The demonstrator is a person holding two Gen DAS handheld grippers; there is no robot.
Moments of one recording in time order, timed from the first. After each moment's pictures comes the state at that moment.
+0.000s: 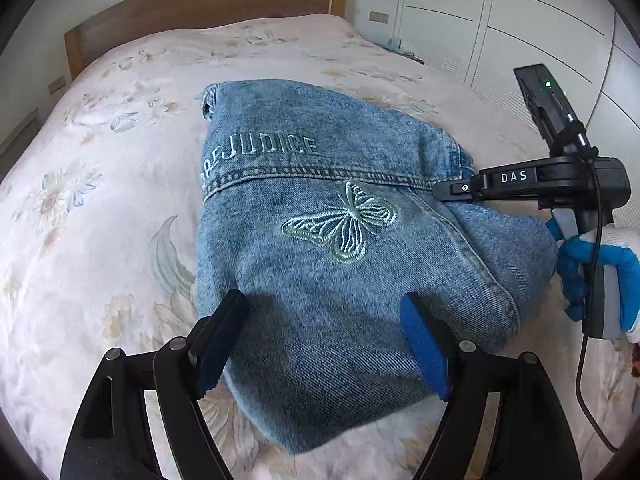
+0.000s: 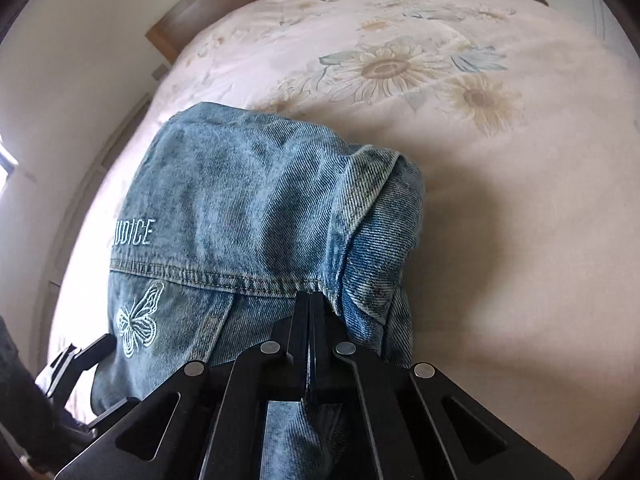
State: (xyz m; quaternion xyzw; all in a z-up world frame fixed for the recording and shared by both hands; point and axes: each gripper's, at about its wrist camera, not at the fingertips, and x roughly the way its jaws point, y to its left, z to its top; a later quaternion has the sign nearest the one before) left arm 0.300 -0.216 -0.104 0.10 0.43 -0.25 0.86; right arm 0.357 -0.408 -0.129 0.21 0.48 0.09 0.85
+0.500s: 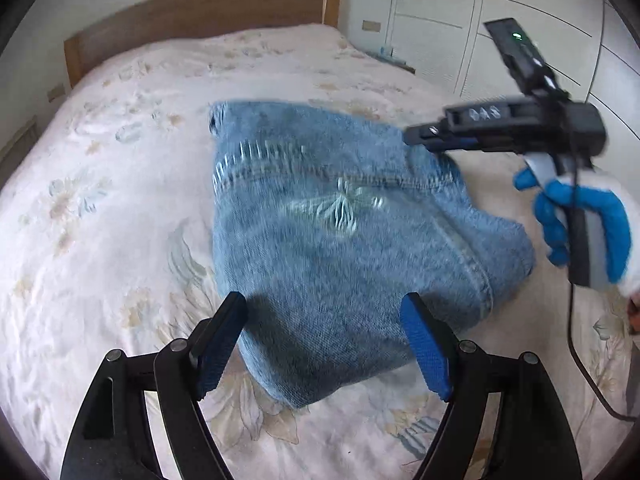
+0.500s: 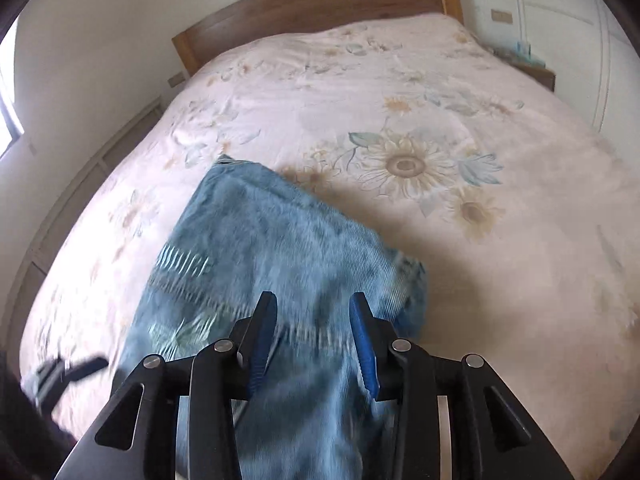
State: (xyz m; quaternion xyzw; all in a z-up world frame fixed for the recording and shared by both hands) left arm 0.278 -0.200 -0.095 0.09 0.41 -0.27 0.87; right arm 0.360 -0.395 -0.060 0.14 0.43 0.08 0.89
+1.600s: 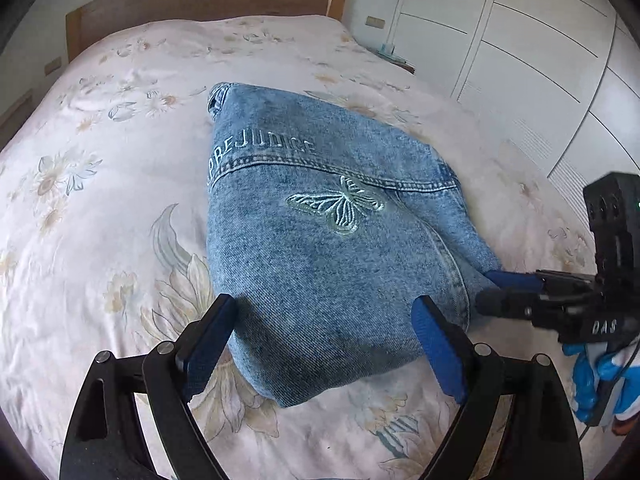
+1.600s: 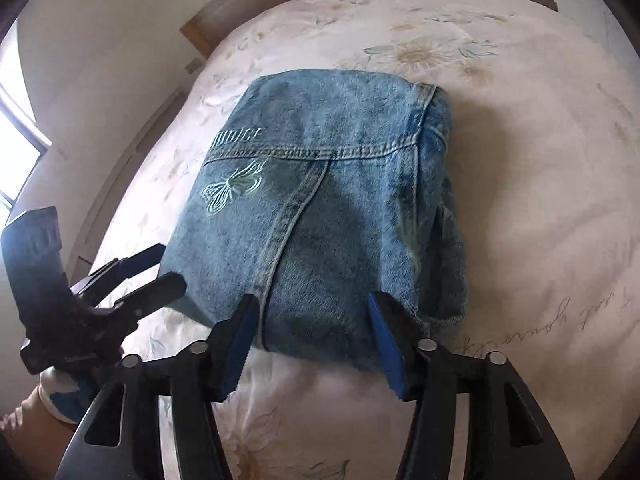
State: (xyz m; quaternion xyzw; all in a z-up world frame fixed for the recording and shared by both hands) left arm 0.283 -0.192 -0.090 0.05 0.44 -0.28 0.85; right arm 0.241 -0.372 -0.099 0.22 0.46 0.14 0.85
